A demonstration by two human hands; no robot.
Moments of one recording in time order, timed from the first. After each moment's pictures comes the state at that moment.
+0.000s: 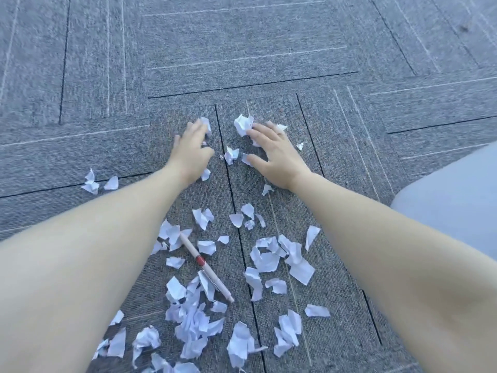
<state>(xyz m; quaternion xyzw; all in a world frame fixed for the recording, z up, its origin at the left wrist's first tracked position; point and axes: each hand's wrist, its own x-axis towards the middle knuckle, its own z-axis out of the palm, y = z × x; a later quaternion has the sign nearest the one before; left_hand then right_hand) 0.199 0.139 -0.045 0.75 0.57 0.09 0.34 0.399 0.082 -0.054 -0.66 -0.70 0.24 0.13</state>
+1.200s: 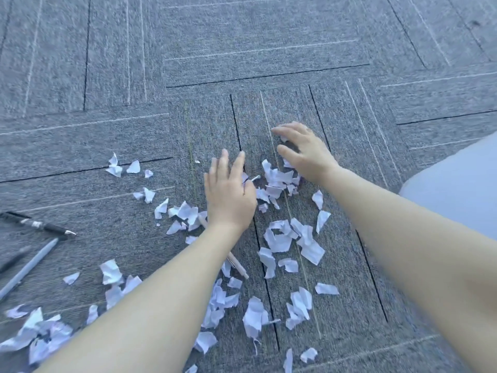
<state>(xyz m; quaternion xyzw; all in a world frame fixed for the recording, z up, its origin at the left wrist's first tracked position) 0.217 0.014 -0.042 0.72 0.62 0.15 0.28 0.416 0.054 -0.038 -0.67 -0.68 0.26 0.15</state>
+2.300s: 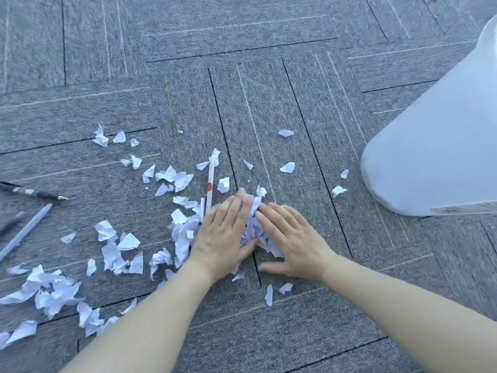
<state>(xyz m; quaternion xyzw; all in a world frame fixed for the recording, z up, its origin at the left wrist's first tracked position) 0.169 -0.123 -0.062 0.91 0.40 0.03 0.13 0.366 -0.190 -0.067 -0.55 -0.83 0.10 0.03</state>
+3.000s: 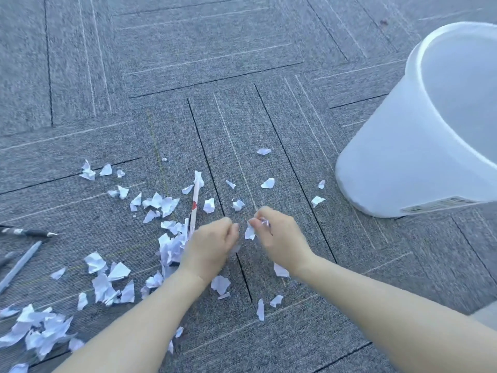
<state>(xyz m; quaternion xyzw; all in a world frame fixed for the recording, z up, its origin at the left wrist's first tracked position) 0.188 -0.098 -0.018 0.84 0.44 0.15 0.29 0.348 -0.158 -0.004 -0.73 -0.54 0.33 0.25</state>
